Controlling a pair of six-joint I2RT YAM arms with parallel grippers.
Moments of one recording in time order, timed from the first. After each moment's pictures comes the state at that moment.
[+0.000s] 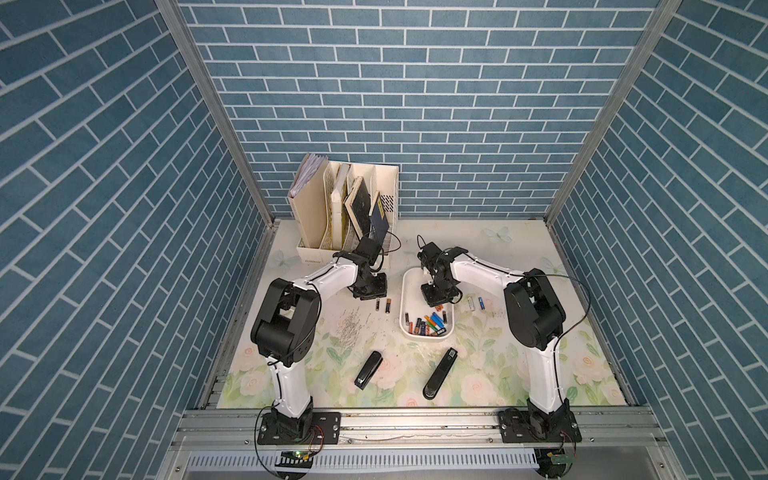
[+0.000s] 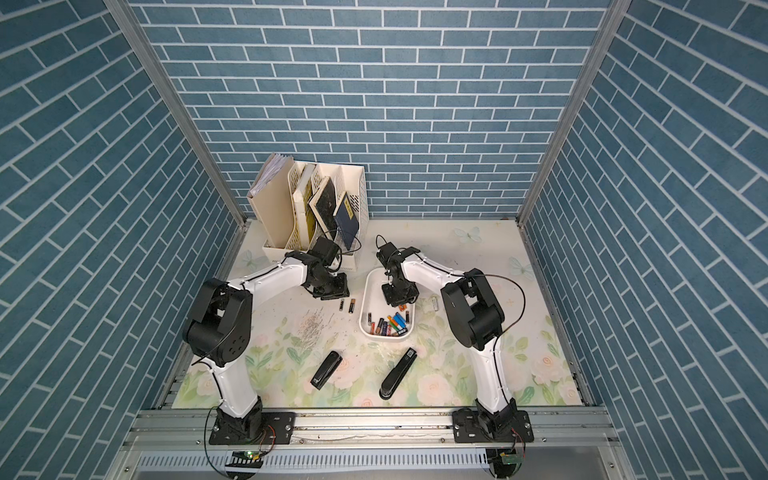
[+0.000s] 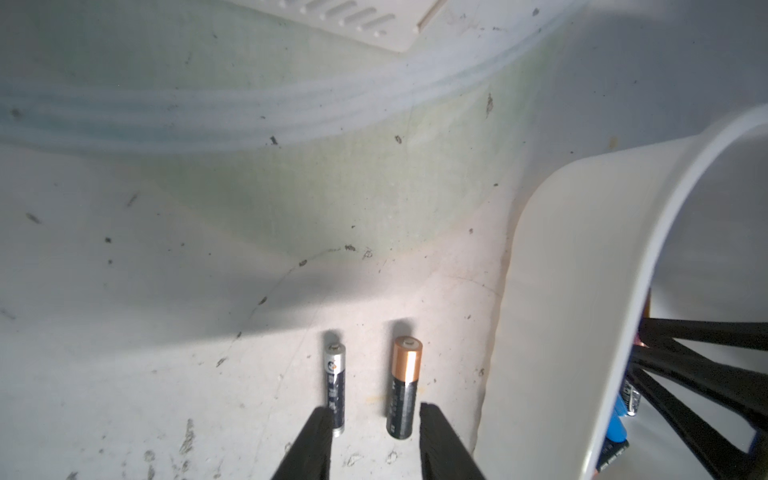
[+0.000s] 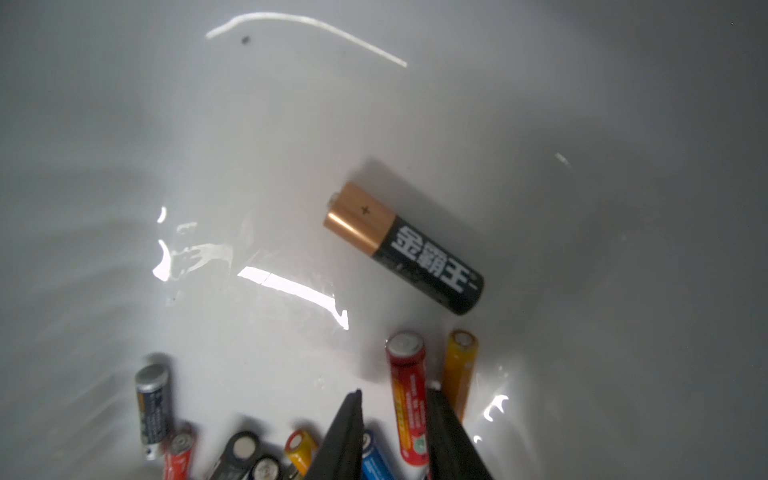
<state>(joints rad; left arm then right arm) -0.42 1.87 1.31 -0.69 0.20 -0.46 0.69 2.10 1.60 -0.95 -0.05 0.26</state>
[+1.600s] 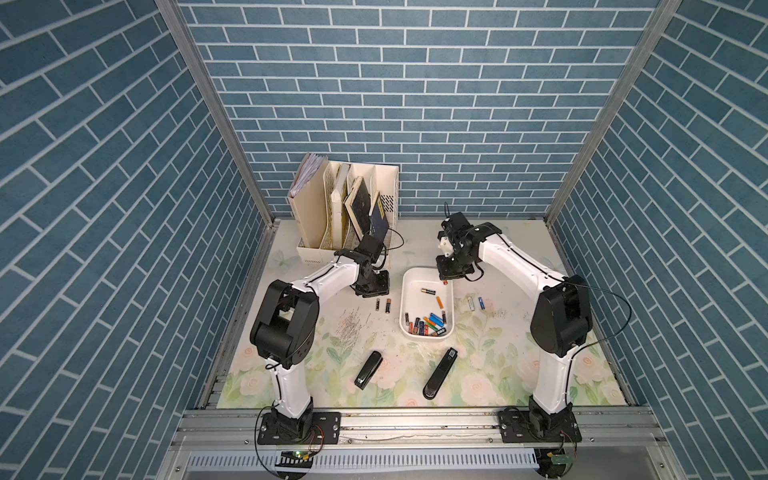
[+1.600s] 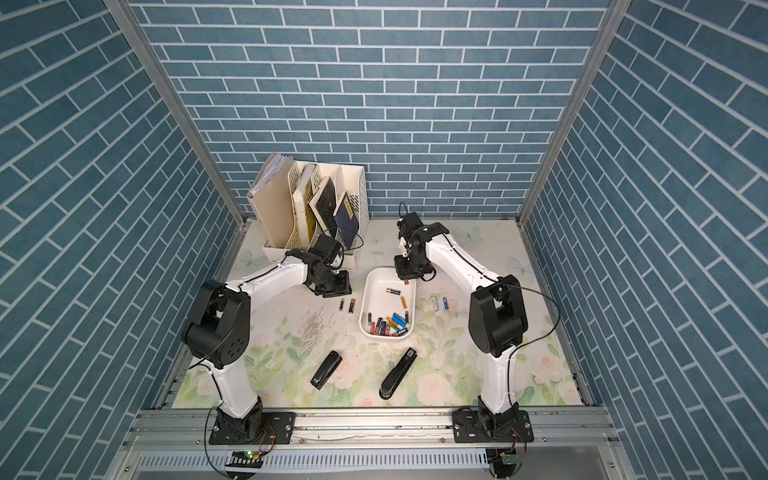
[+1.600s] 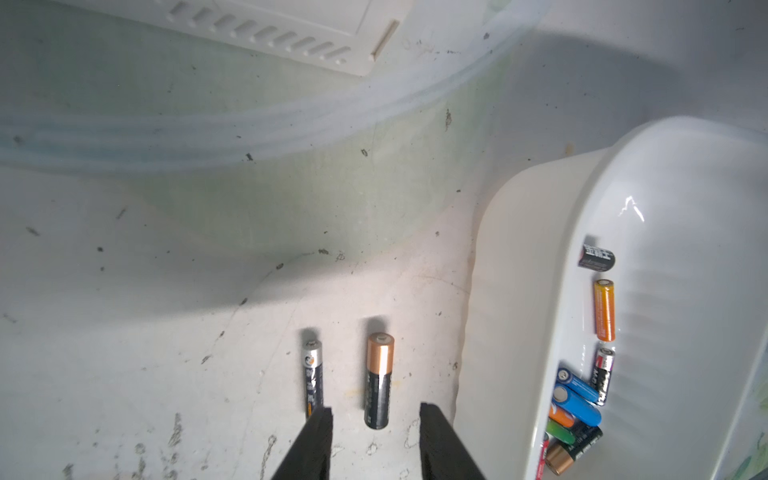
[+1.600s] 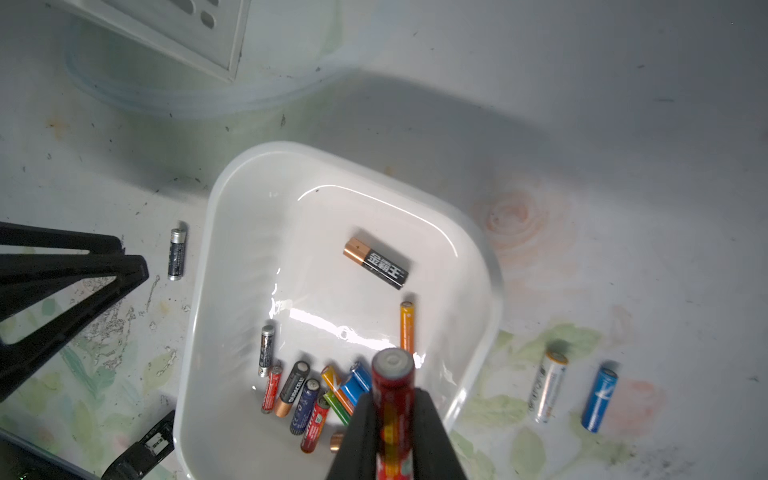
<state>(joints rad) -0.44 1.86 1.34 -0.70 0.20 -0.46 0.52 1.93 1.74 -1.07 -0.14 0.23</state>
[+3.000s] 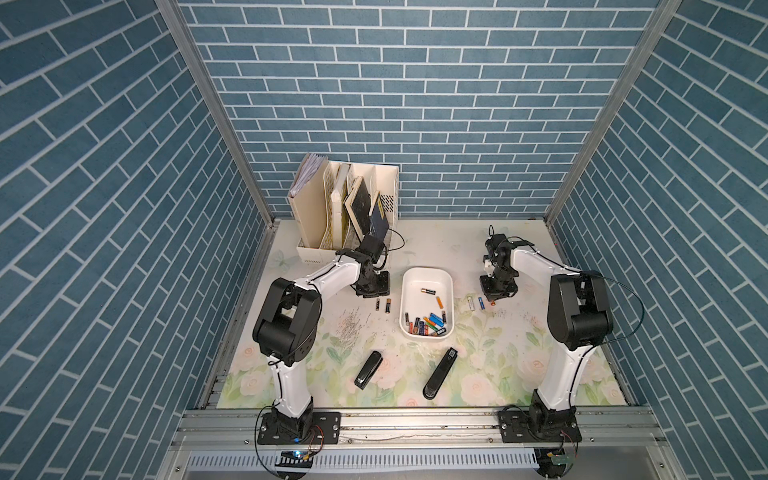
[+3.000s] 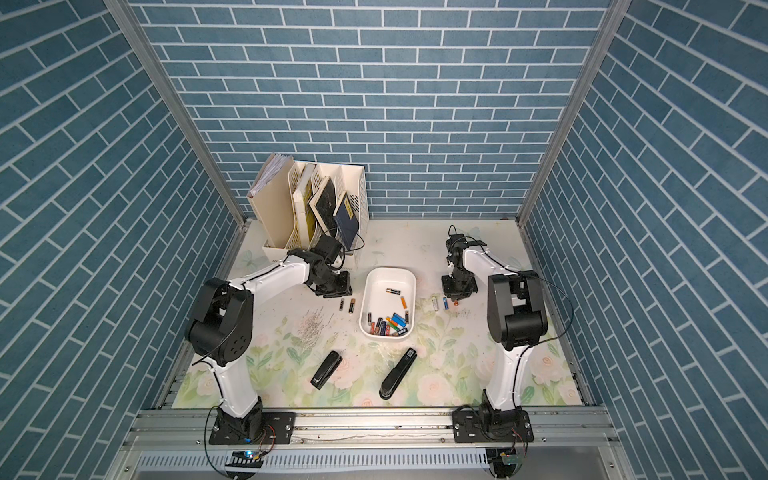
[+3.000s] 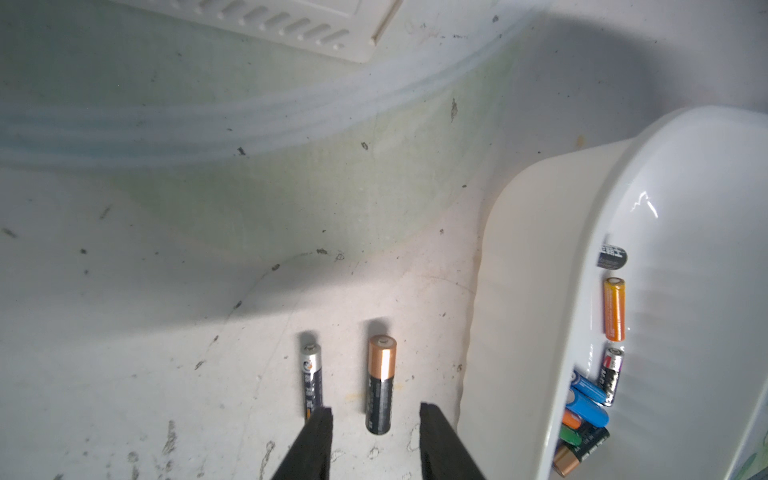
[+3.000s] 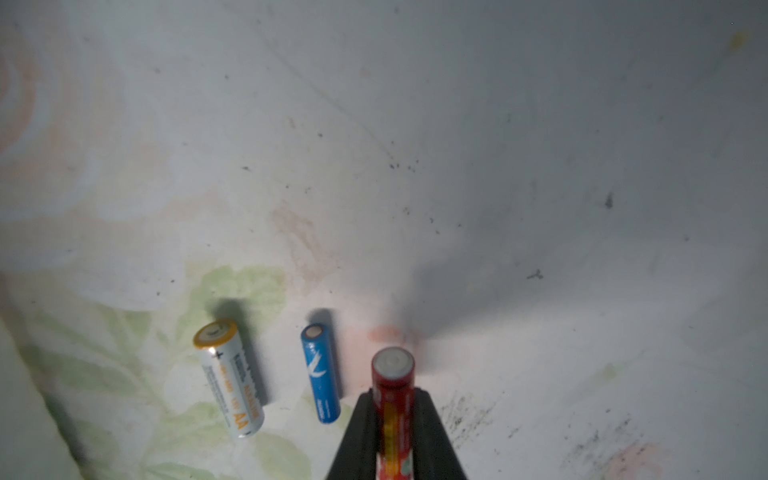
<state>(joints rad) -0.44 1.88 1.35 -0.72 0.21 -0.45 0.23 1.95 1.40 -0.98 0.00 0.07</state>
